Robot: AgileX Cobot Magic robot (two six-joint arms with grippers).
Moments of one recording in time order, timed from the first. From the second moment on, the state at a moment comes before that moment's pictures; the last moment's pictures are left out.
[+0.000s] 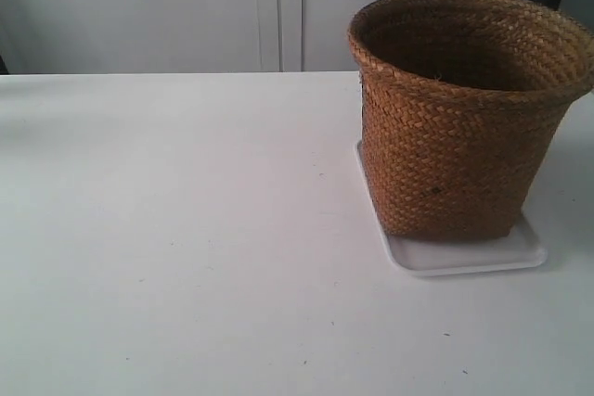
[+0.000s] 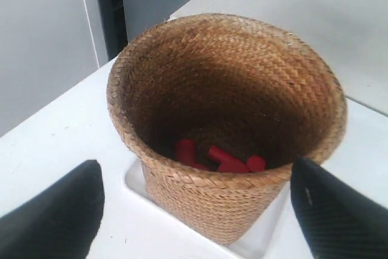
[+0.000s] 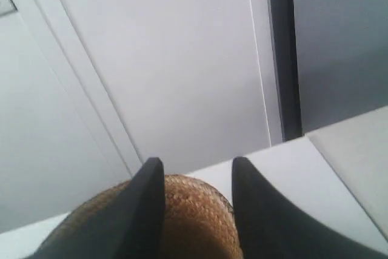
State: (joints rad) left arm -0.57 1.60 -1.71 -0.65 0.76 0.63; right arm -0.04 1.10 -1.27 -0.11 0.46 0.36
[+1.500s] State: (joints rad) left arm -0.57 0.55 -0.31 -1.79 0.78 1.92; right arm -0.04 0.00 -0.96 -0.11 1.09 0.43
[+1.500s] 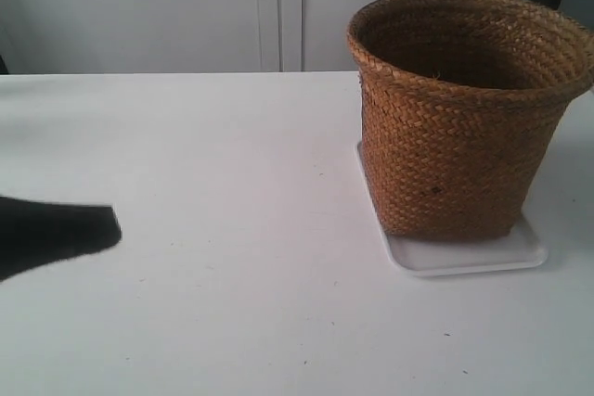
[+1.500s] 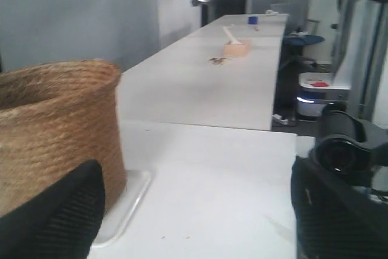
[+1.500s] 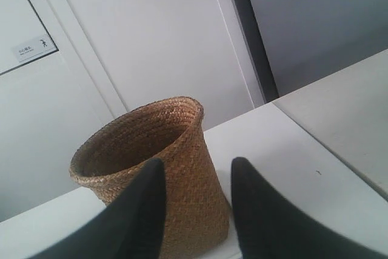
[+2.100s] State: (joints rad) left arm -0.57 0.55 -0.29 -1.78 0.87 1.93; right arm -0.04 0.00 -0.96 -0.11 1.09 0.43
